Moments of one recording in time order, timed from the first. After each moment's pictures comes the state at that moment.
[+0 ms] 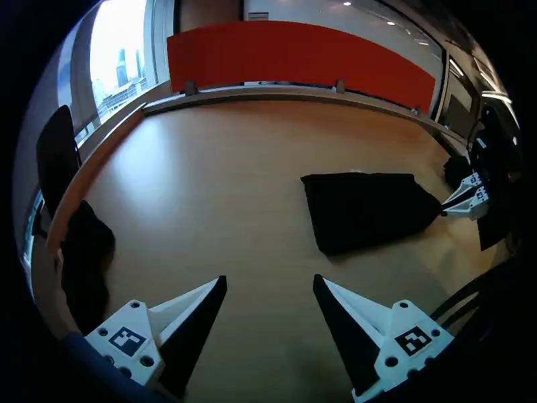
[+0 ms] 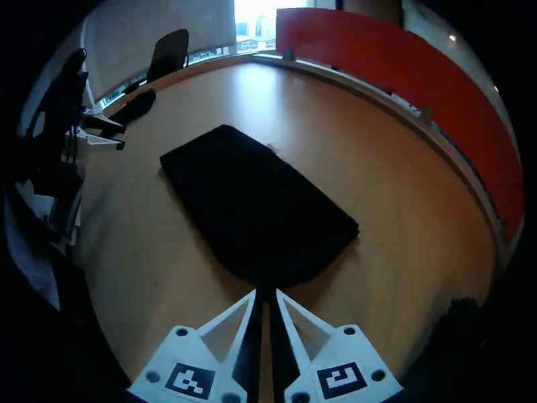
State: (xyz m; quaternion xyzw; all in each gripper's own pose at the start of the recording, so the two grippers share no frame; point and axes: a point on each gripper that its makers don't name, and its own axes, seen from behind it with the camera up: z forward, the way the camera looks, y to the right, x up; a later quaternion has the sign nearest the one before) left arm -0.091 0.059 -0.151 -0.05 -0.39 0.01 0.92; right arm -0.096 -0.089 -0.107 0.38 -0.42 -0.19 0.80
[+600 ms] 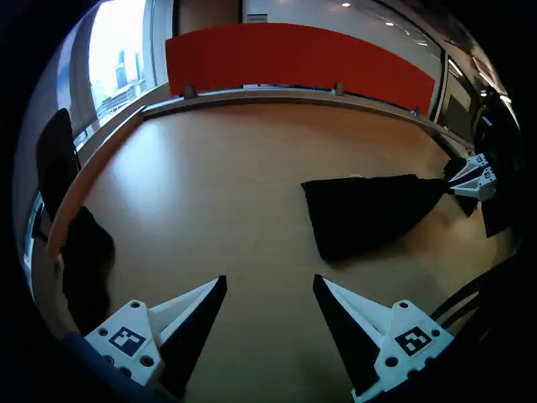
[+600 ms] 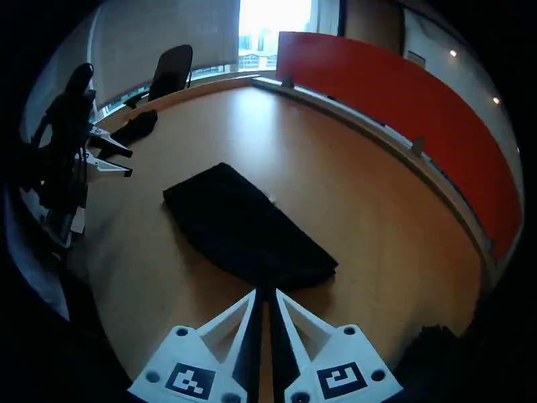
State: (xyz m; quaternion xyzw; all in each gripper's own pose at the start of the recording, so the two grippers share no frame) left arm -0.086 0.061 -0.144 -0.05 -0.39 0.02 0.92; right arm -0.044 -0.099 -0.086 0.38 -0.37 -0.20 0.82
